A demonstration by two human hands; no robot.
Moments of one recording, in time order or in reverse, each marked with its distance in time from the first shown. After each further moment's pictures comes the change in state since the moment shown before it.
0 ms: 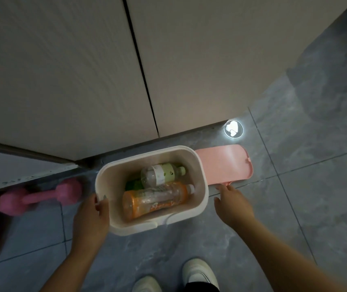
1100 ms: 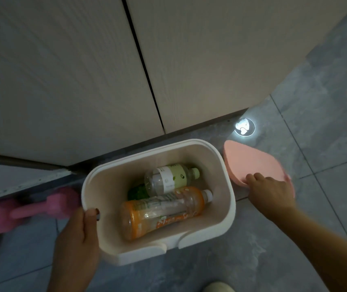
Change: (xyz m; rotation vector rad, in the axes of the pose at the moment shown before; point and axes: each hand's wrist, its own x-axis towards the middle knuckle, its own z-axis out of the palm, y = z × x) left_hand 0.006 -0.015 0.012 -0.094 0.033 0.031; right_hand 0.089 0.052 0.037 -0.474 0.276 -0.160
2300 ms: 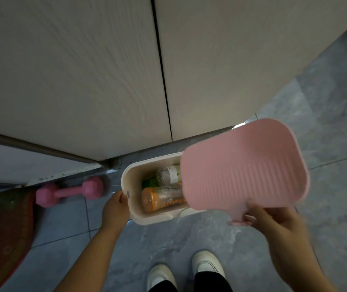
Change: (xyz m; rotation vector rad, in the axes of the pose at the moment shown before) left_hand -0.002 0.030 -0.031 -0.046 -0.239 -0.259; right_hand -0.177 -0.015 -0.188 1.935 0.170 0.390
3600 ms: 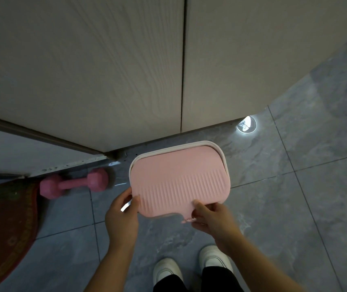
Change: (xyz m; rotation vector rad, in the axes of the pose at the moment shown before) left_hand -0.024 -0.029 0.014 -0.451 0.233 0.101; right_hand 0.026 0.103 0.087 -0.116 -0.202 0.530
